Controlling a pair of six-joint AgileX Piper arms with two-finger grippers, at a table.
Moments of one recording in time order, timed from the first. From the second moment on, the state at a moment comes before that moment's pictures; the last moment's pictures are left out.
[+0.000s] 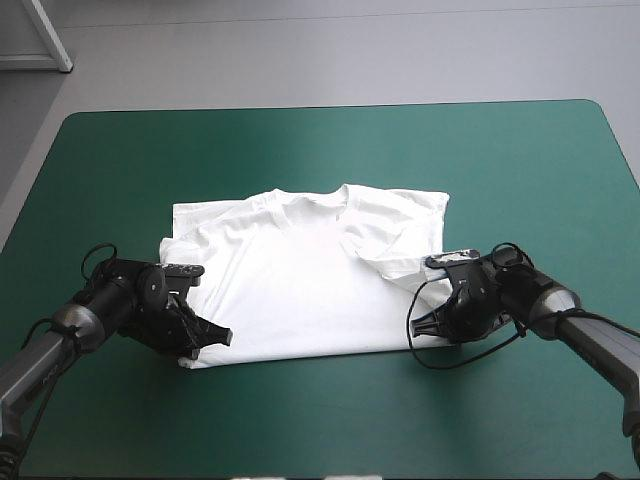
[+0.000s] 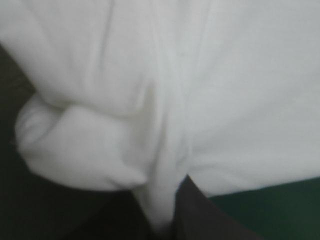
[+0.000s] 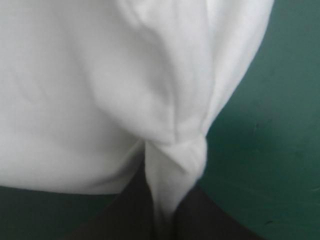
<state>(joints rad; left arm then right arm) -0.26 1.39 -0.81 -0.10 0.97 -0.06 0.42 1.48 -0.88 -0.01 0.85 0.18</state>
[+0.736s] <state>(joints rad) -0.06 1.58 -1.43 -0.10 1.15 0.11 0.39 1.56 -1.39 -0.19 0.82 0.16</state>
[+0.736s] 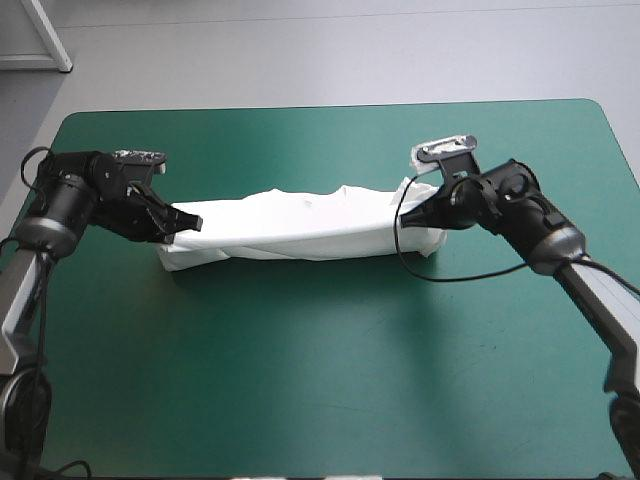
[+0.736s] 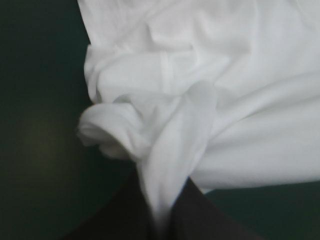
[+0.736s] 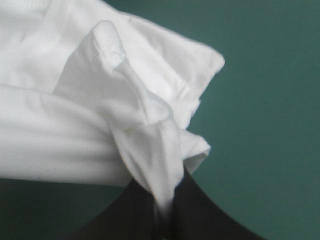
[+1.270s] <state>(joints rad) -0.05 2.06 -1.81 -0.10 1.08 0.13 0.31 2.03 -1.76 -0.18 0.71 0.16</state>
